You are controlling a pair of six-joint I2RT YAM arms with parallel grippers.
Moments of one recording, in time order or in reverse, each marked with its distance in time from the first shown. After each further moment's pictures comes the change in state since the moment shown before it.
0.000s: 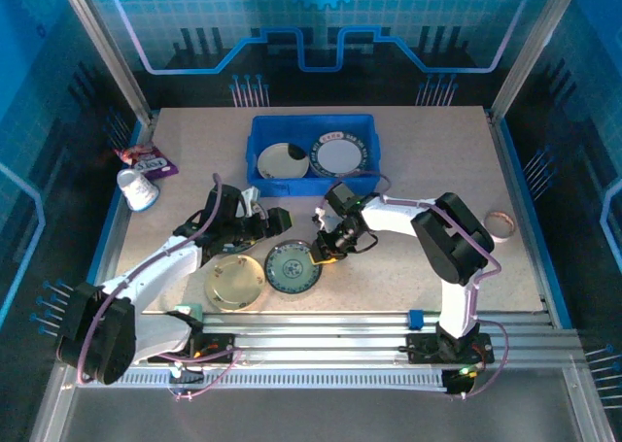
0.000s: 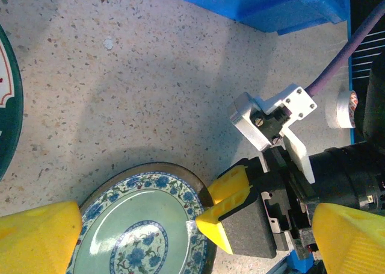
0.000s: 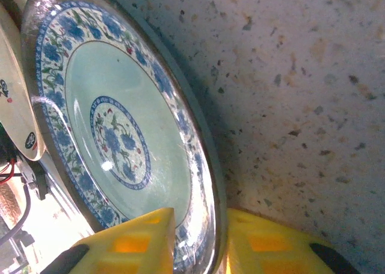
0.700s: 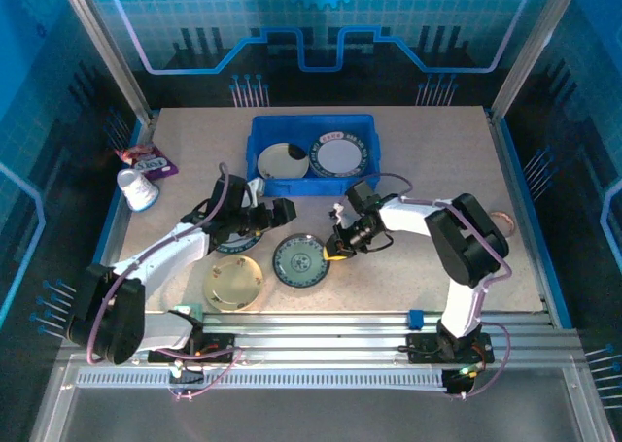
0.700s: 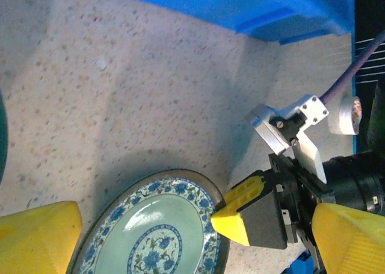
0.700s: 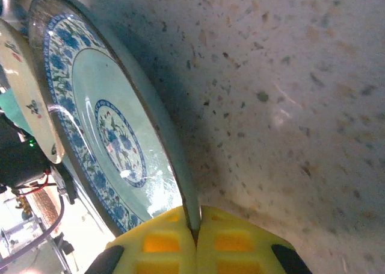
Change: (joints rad) left arm 0.000 0.111 0.102 0.020 0.001 0.005; right arm -0.114 -0.088 -0.120 0.076 -0.082 0.063
